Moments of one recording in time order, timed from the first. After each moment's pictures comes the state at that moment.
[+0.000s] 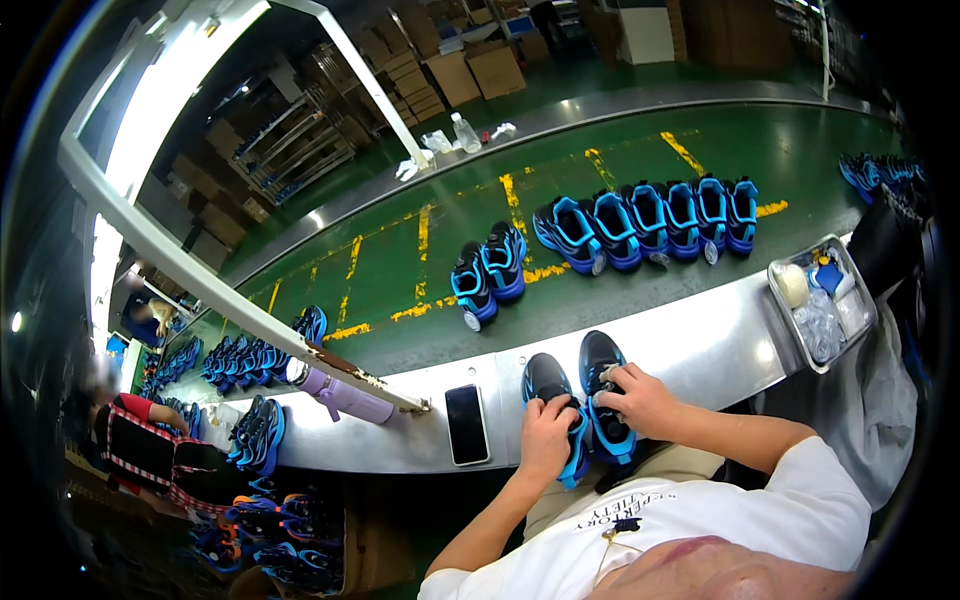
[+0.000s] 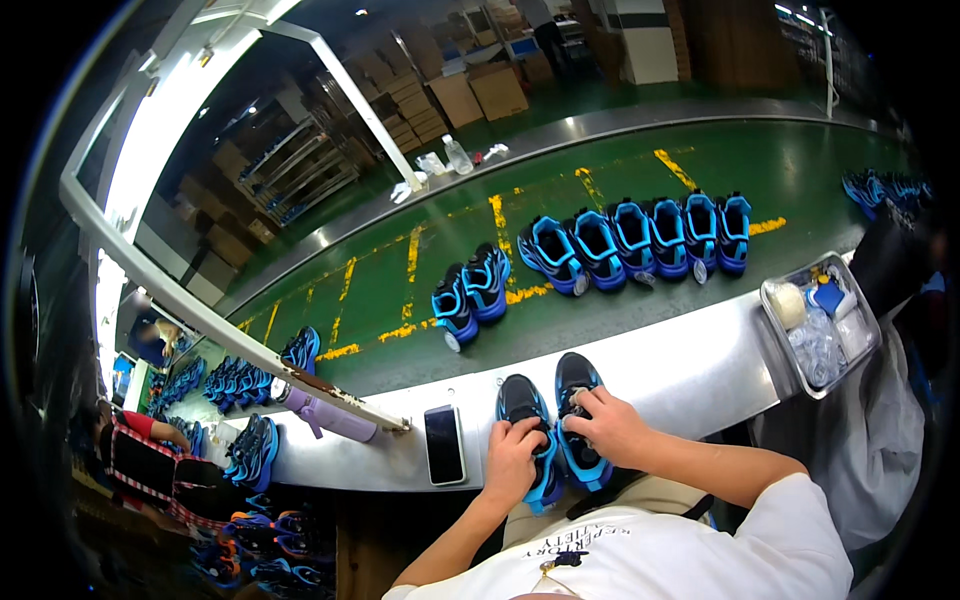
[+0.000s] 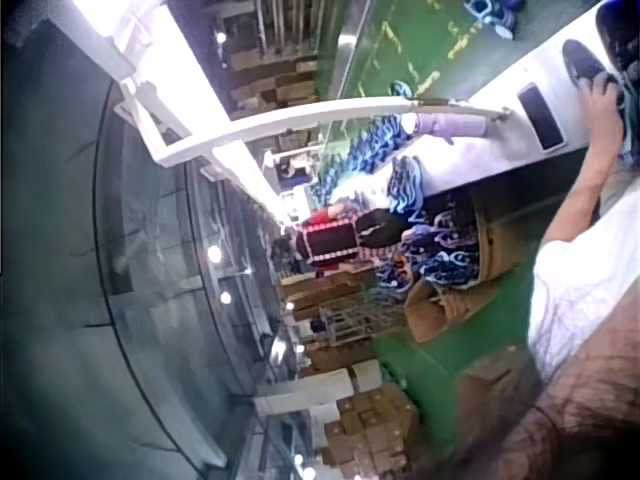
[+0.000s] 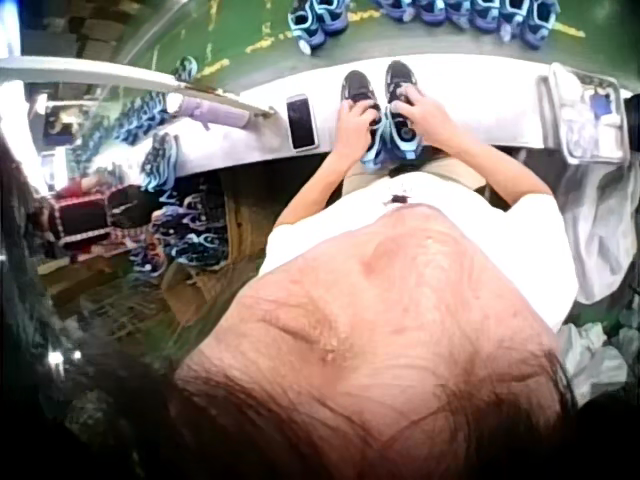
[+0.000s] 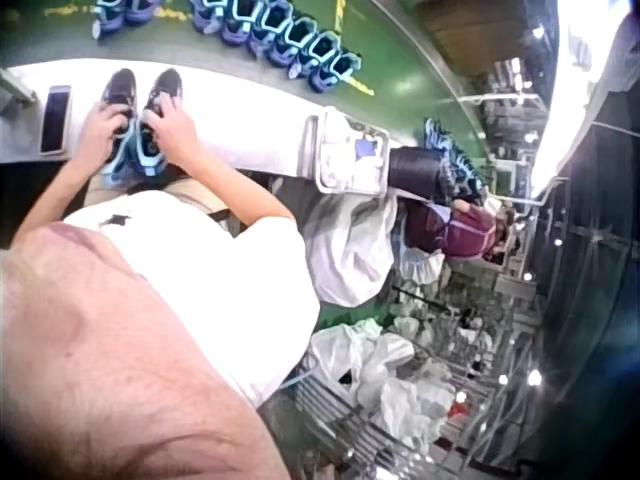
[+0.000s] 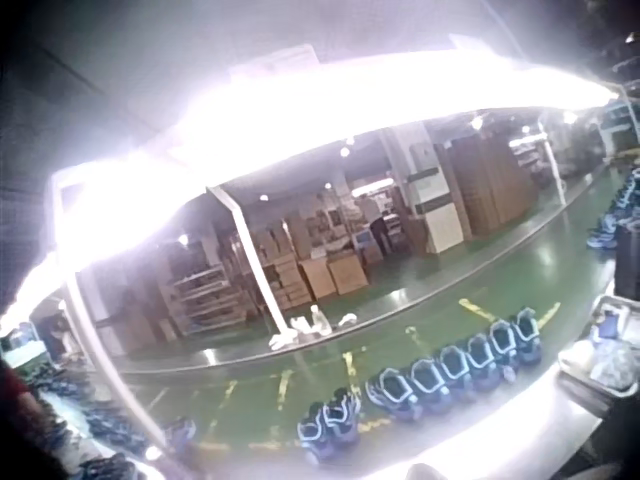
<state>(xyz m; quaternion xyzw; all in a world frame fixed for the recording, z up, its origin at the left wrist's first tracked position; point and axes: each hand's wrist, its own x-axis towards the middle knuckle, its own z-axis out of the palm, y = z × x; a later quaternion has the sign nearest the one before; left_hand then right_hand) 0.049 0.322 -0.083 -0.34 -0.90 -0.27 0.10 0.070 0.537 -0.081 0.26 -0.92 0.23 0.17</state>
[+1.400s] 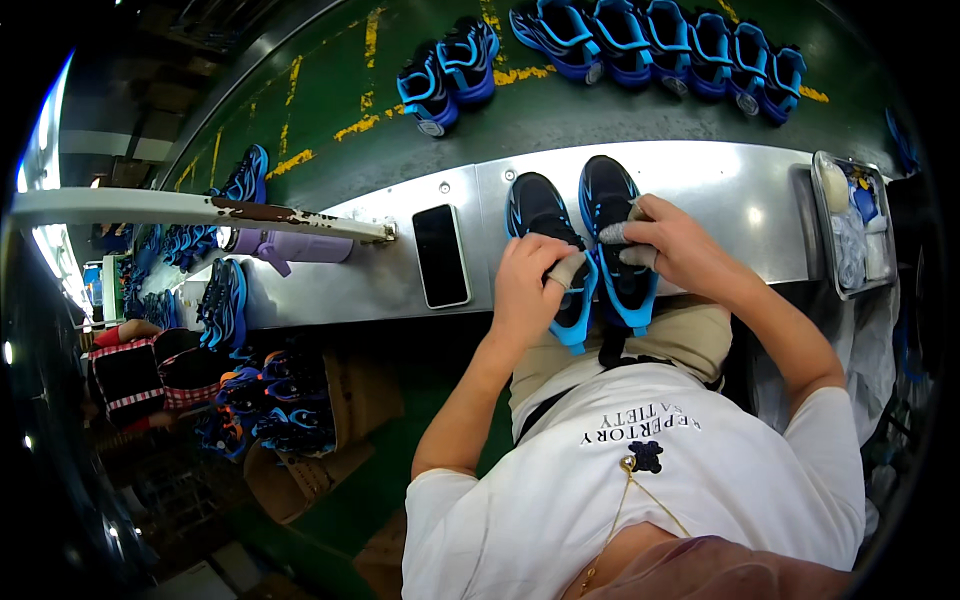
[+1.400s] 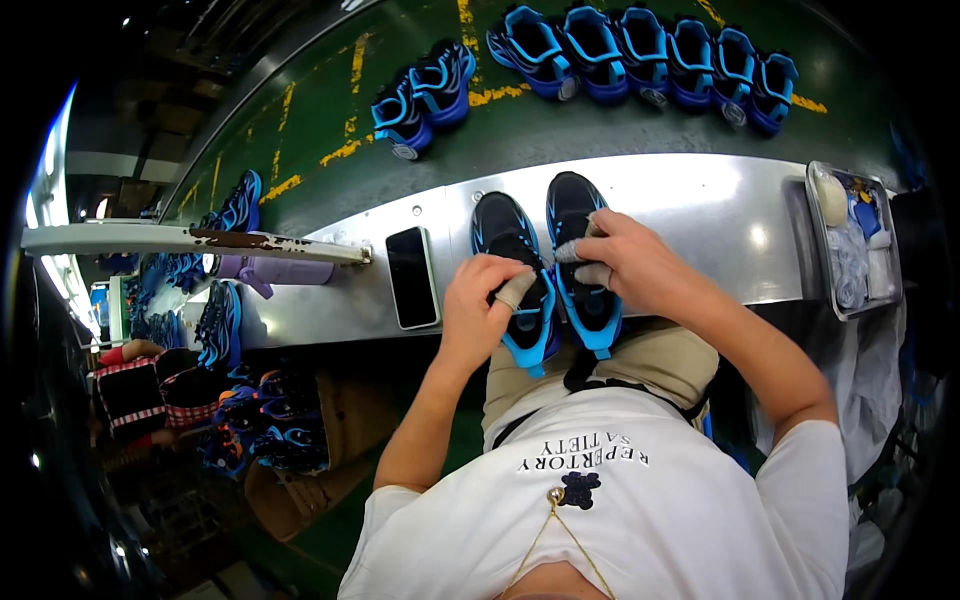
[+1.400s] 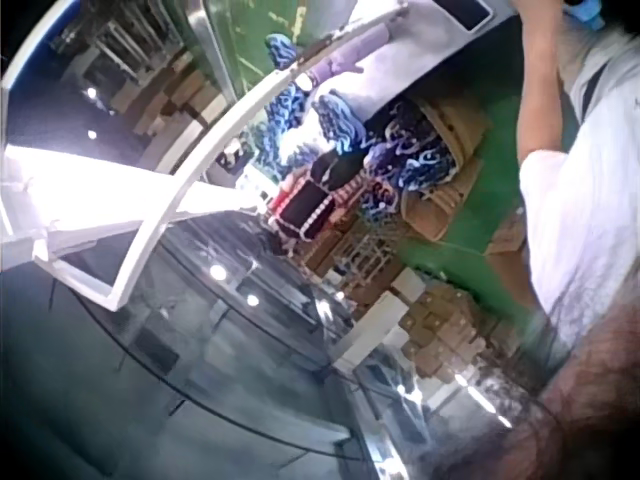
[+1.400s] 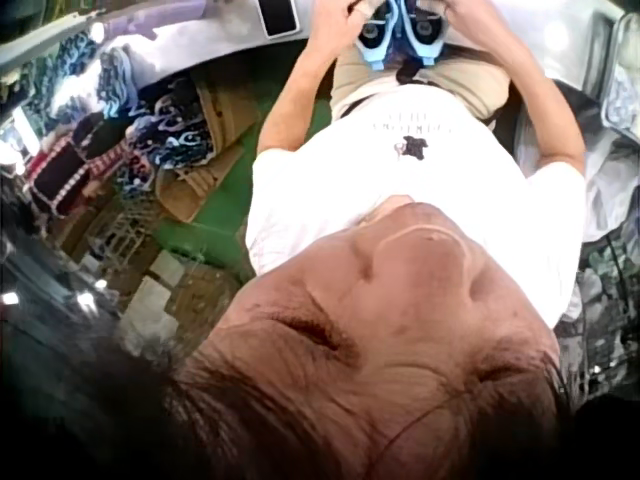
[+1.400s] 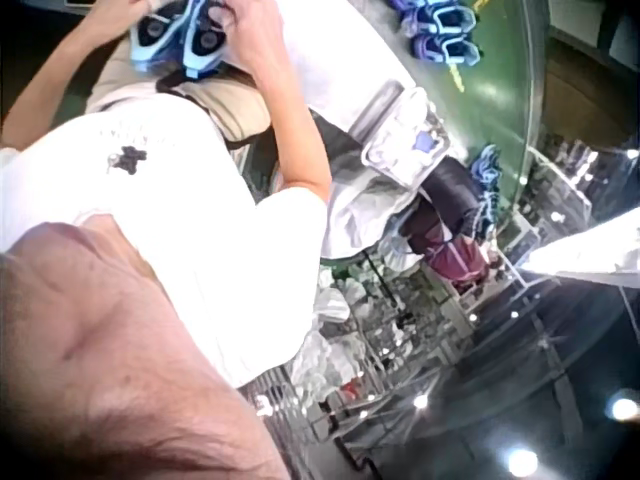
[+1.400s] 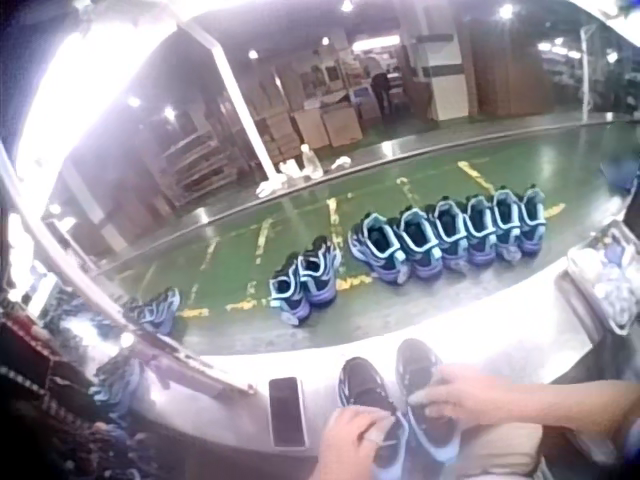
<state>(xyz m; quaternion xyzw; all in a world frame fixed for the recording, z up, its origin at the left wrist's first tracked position) 0.039 0.331 -0.066 -0.23 -0.88 -0.41 0.01 0.053 0.565 -0.060 0.20 -0.90 0.38 -0.06</state>
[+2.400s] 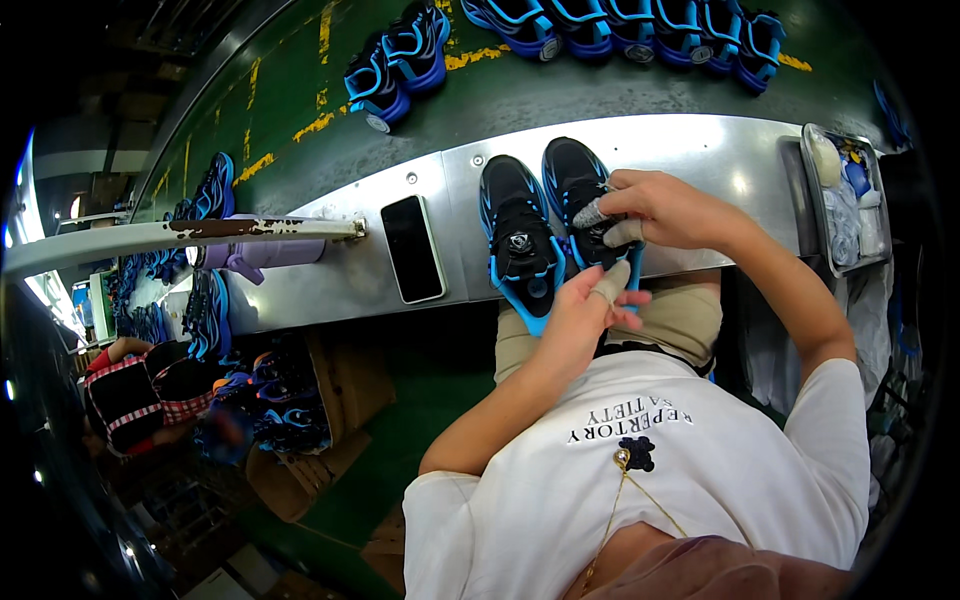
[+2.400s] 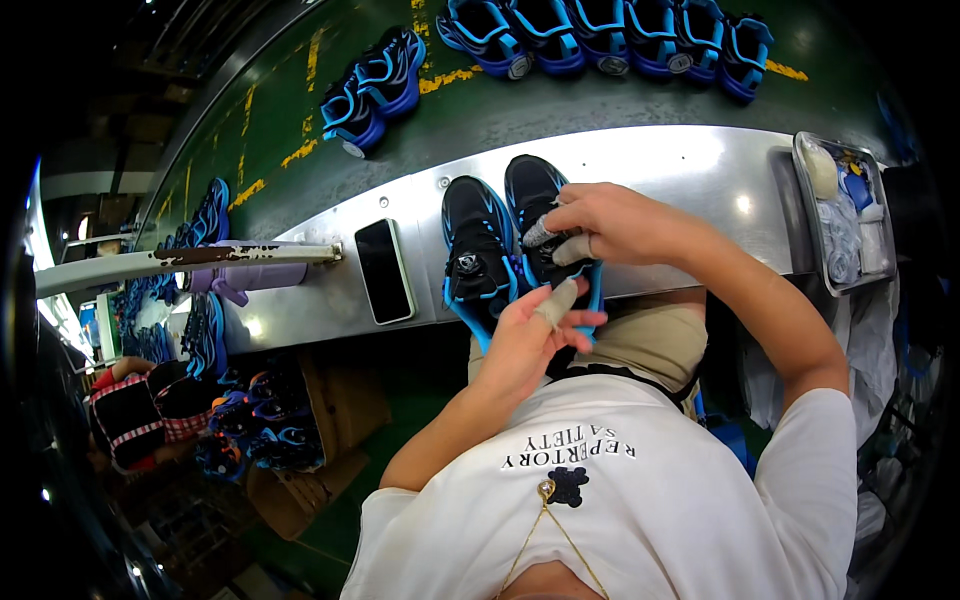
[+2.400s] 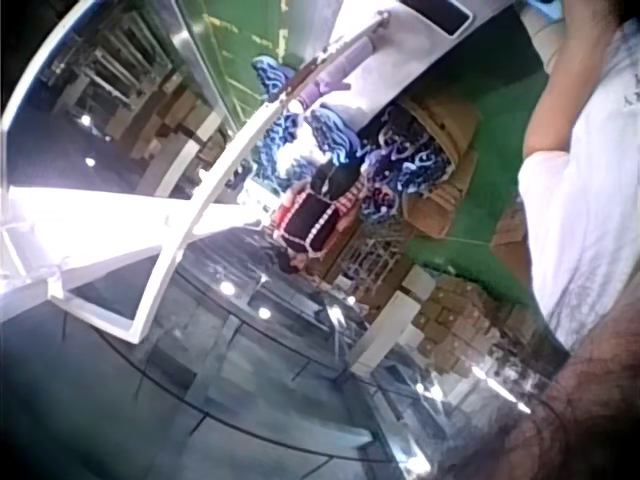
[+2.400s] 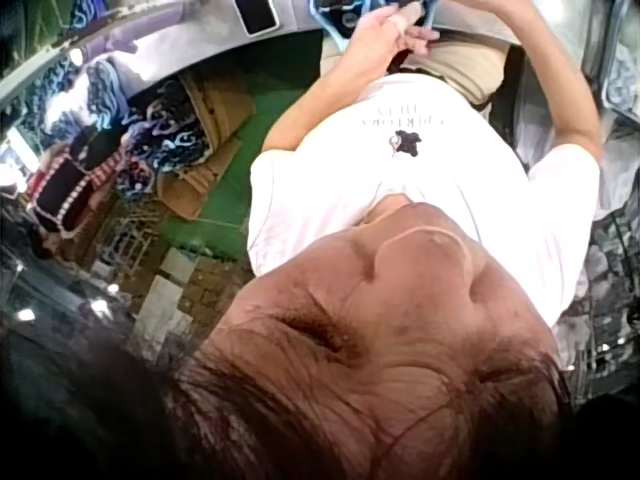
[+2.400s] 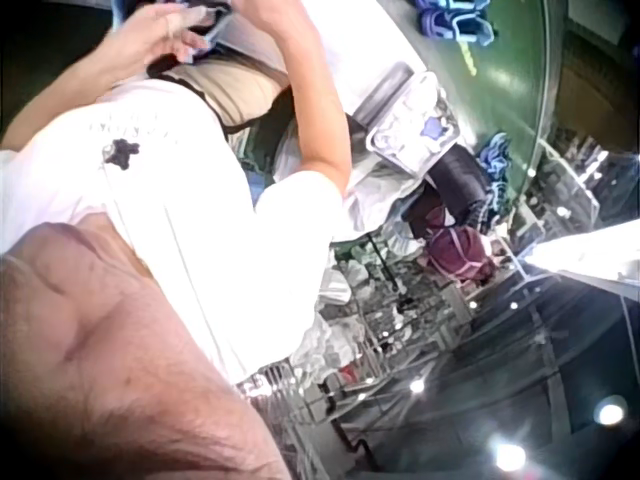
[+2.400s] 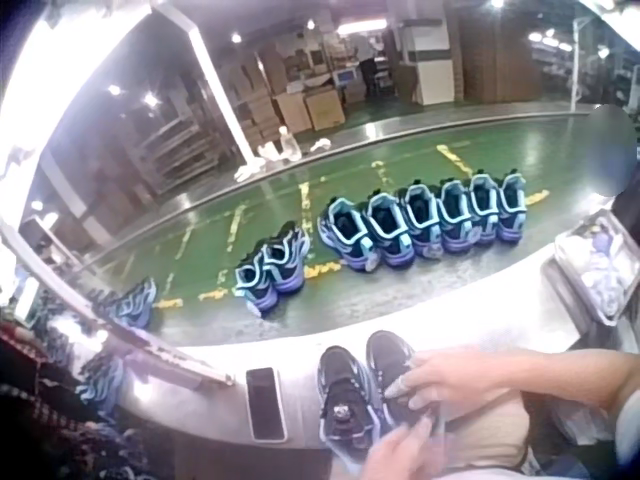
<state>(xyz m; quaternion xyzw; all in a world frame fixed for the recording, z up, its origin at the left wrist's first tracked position) 0.091 0.395 -0.075 0.13 -0.46 -0.75 -0.45 0.029 0.587 -0.058 0.26 -0.87 0.40 -0.16</state>
